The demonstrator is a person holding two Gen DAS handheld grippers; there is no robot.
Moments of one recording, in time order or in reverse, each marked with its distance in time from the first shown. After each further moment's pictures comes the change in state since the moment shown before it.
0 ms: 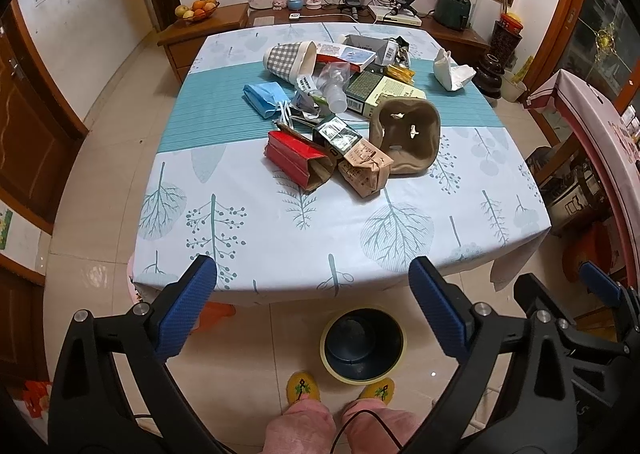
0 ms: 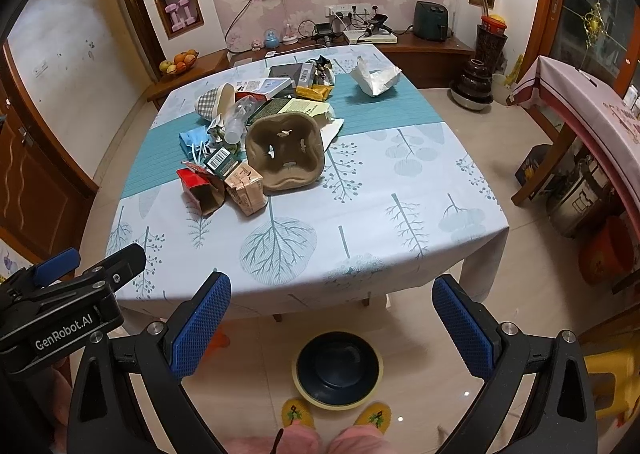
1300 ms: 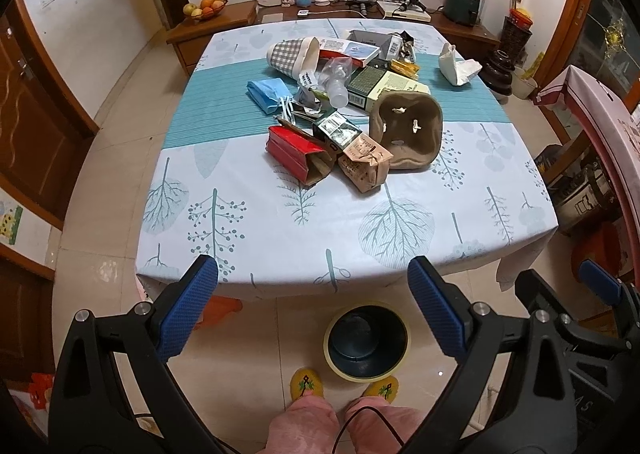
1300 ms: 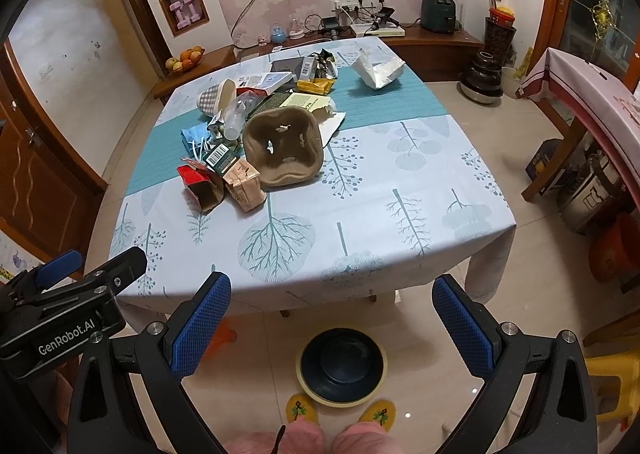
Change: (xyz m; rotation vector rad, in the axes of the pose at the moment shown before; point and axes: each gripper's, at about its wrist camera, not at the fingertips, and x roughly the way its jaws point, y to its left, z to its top) left arm 0.008 0.011 -0.014 -0.014 0.007 0.029; right arm 0.010 -0.009 -0.008 0.002 0.012 0.041
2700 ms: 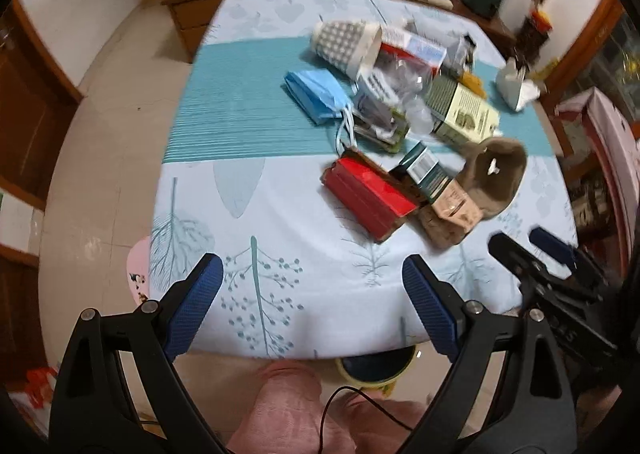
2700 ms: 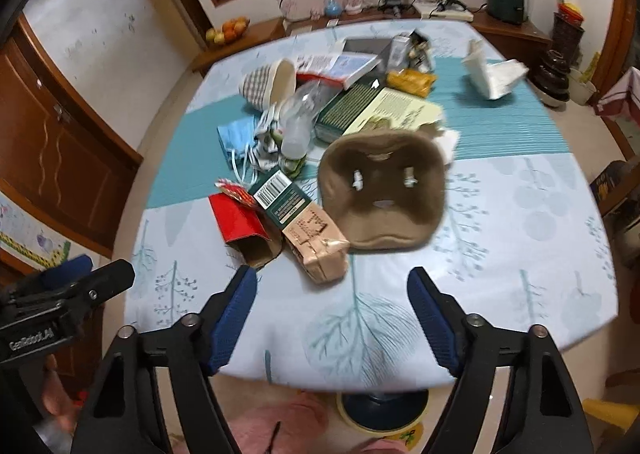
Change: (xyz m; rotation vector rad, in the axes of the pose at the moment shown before) left arm 0.104 0.093 0.101 -0.046 0.179 -0.071; right arm 0.153 0.081 0.108 -0.096 0.142 0.152
